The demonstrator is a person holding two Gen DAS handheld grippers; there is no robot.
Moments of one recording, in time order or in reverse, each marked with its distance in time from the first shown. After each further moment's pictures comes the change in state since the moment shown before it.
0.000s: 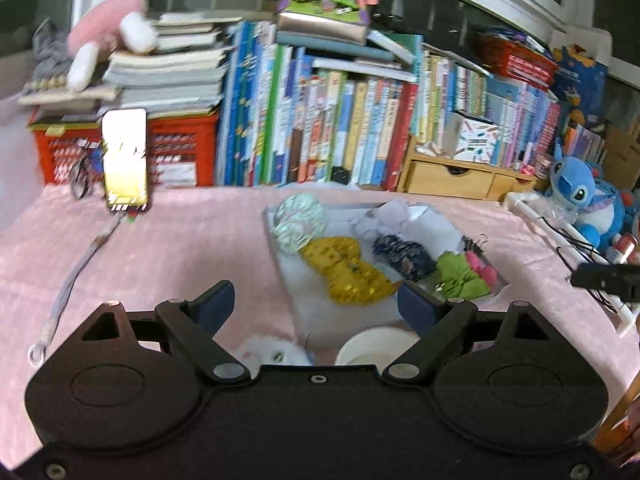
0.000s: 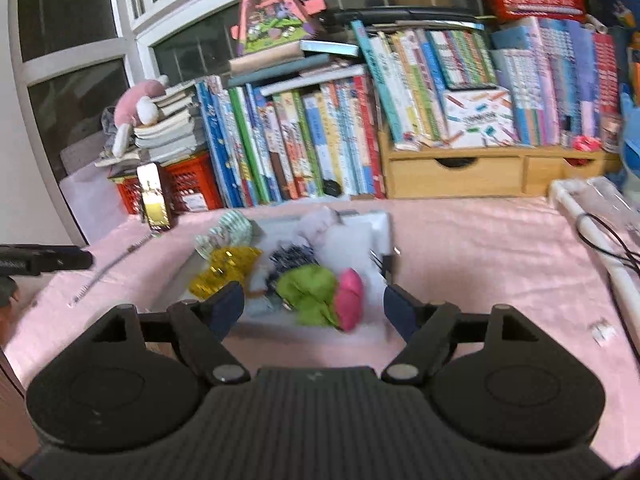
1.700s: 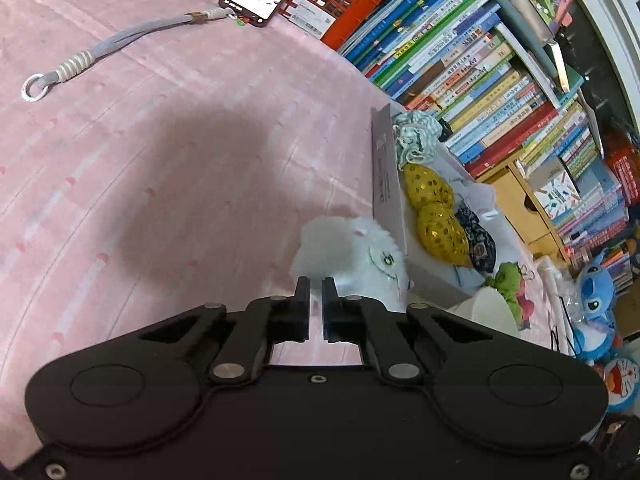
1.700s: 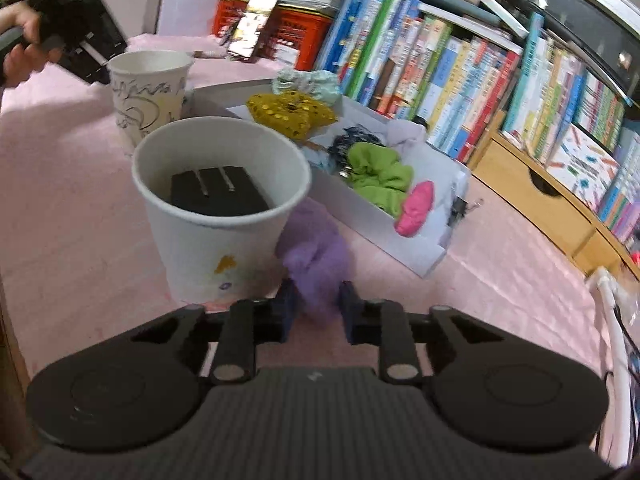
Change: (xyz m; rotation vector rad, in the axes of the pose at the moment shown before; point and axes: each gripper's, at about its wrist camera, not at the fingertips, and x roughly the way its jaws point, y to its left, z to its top) left arm 0.065 0.100 -0.077 -0.611 0.227 -0.019; right arm 0.039 0.041 -0.081 -0.611 0.171 0.046
